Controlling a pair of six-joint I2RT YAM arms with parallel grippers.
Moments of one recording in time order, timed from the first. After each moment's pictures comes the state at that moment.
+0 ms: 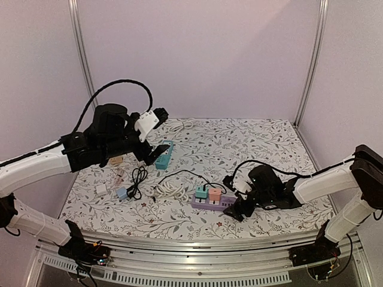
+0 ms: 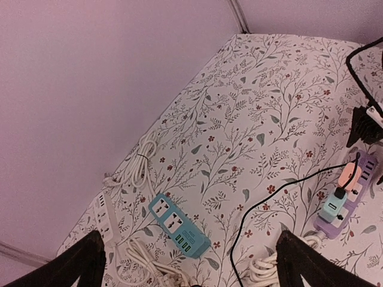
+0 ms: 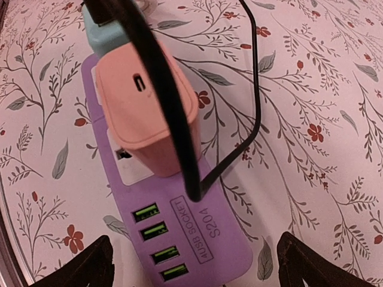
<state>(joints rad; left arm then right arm) -0.84 1.22 1.03 -0.21 -0.20 0.41 0.86 1.51 0.55 0.16 -0.14 -0.04</state>
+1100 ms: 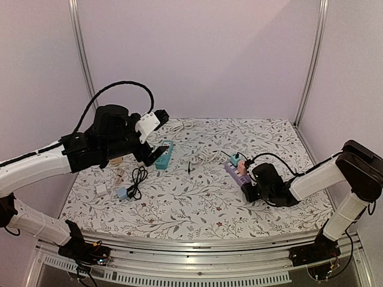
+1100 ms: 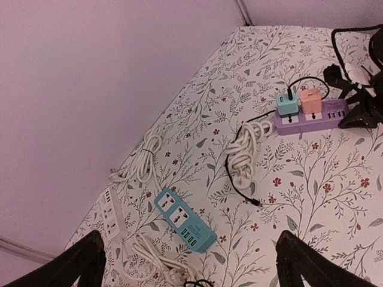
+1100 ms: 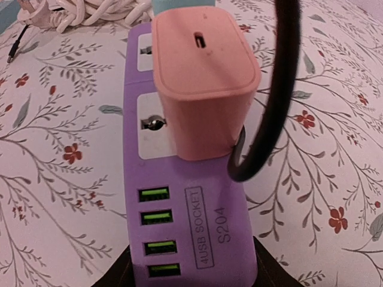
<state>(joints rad) -0.85 1.22 1.03 -0.23 -0.25 0.44 0.77 1.65 0.52 0.36 0.31 0.21</state>
